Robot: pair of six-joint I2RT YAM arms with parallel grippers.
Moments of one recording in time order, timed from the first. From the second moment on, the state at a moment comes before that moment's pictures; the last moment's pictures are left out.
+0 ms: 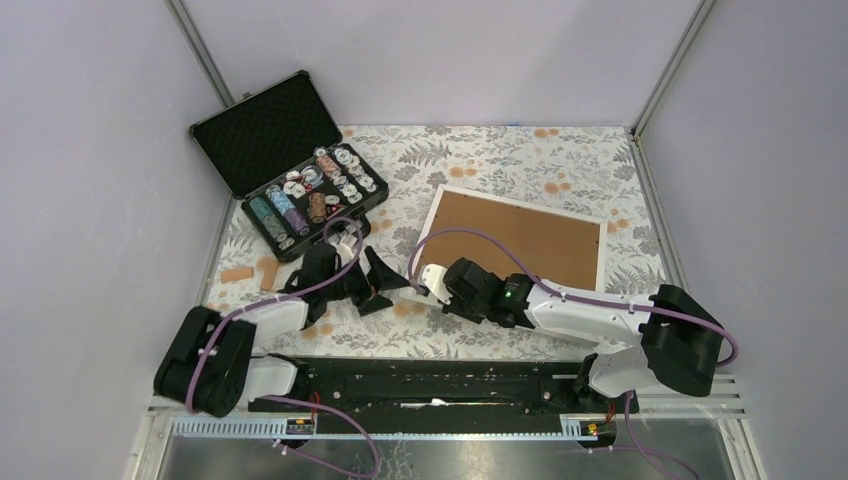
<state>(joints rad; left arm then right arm) -0.31 1.23 0.34 0.23 0.66 -1.01 1.06 1.39 0.79 -0.38 0.15 -0.27</state>
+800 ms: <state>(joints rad) -0.37 1.50 0.30 0.86 0.68 -1.27 1.02 1.32 0.78 -0.33 0.16 -0.22</state>
